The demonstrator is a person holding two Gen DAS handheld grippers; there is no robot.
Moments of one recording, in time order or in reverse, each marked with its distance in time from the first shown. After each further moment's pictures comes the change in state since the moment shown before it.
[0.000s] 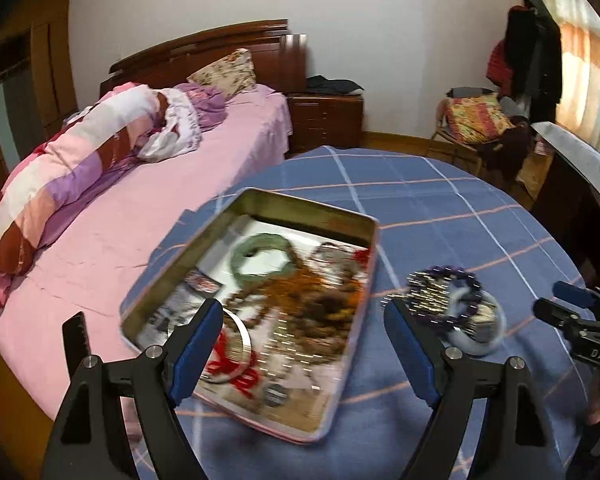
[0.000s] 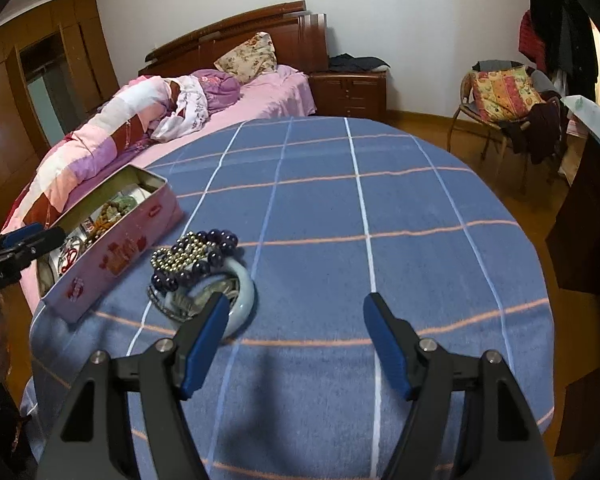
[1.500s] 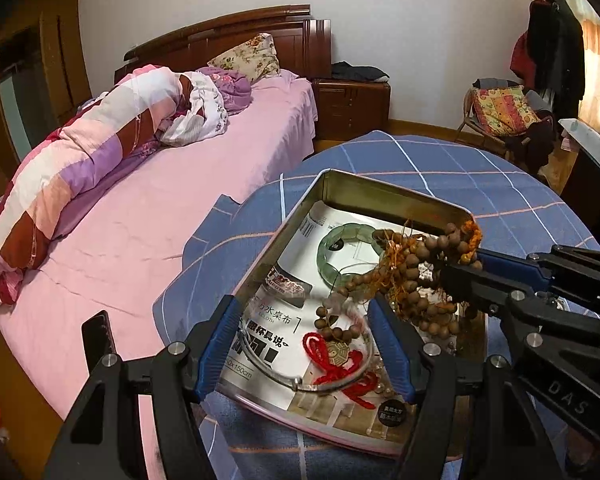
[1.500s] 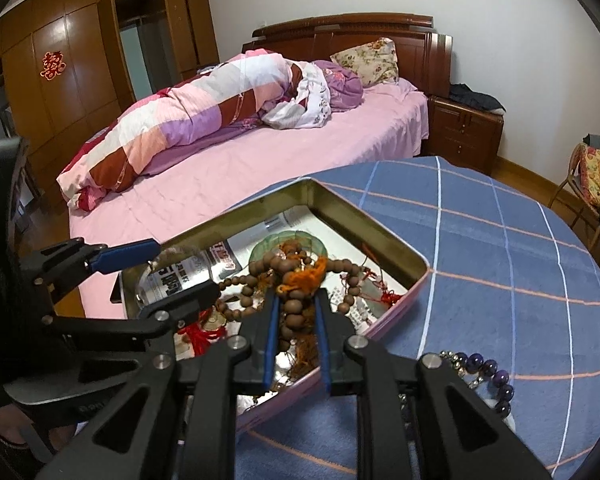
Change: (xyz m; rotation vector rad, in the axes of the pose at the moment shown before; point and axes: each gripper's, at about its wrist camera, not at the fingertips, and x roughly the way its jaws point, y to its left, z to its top) left arm 0.028 0.073 0.003 -0.019 0.042 0.069; right arm 0.068 0.178 0.051 -0.260 0.000 0.228
